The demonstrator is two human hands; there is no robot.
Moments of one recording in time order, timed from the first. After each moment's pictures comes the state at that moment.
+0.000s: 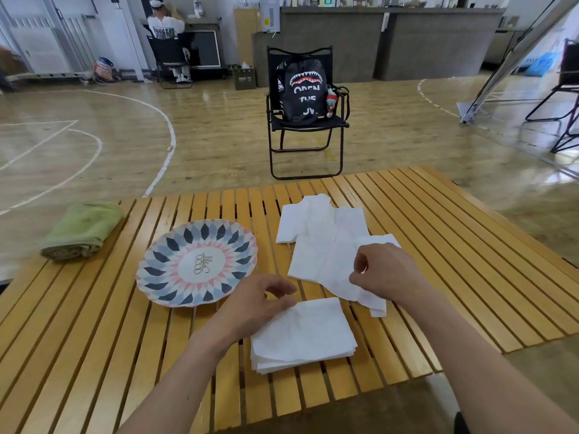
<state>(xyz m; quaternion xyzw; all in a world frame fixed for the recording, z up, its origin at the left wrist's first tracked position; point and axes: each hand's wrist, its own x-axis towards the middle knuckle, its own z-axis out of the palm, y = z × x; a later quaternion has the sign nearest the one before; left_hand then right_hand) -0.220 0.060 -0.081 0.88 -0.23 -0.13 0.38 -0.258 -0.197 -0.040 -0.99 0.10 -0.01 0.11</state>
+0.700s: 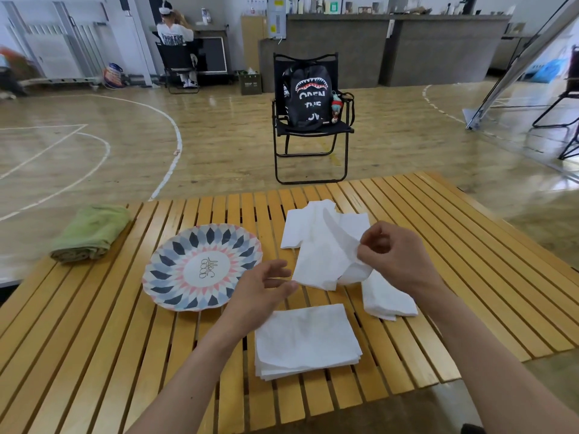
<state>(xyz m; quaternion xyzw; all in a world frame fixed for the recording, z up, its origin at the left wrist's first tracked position) -0.221 0.052 -0.063 0.83 -0.13 -0.10 0.53 -0.266 -0.198 -0.013 -0.87 0.07 -0.17 0.47</state>
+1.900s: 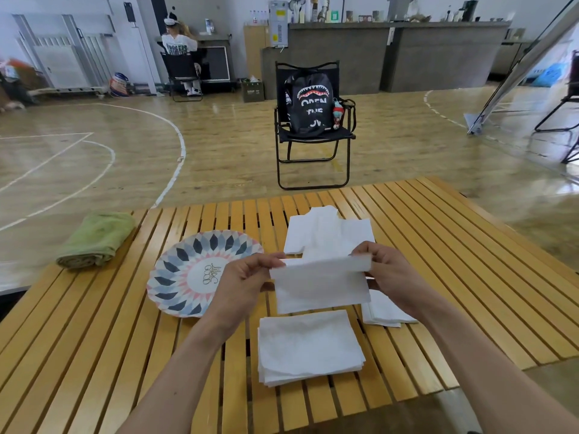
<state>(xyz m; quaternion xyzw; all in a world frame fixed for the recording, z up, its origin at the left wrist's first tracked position) -0.224 0.063 -0.030 0.73 -0.09 -0.09 0.68 -0.263 -0.190 -0.027 -0.76 0.08 0.01 0.65</state>
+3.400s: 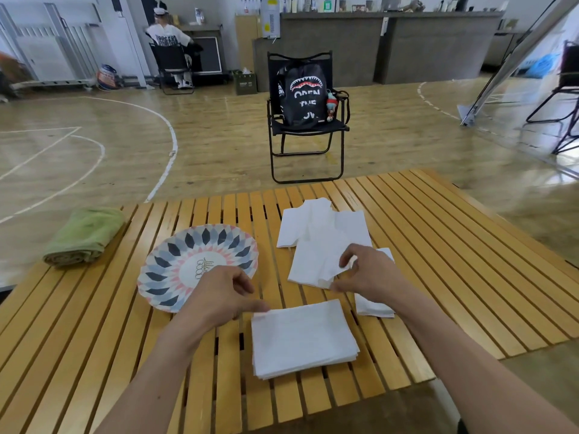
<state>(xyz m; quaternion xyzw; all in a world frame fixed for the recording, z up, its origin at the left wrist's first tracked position) -0.214 0.089 -0.040 0.92 -0.08 -0.12 0.35 -0.254 -0.179 -0.039 -0.95 0.12 0.02 0.28</state>
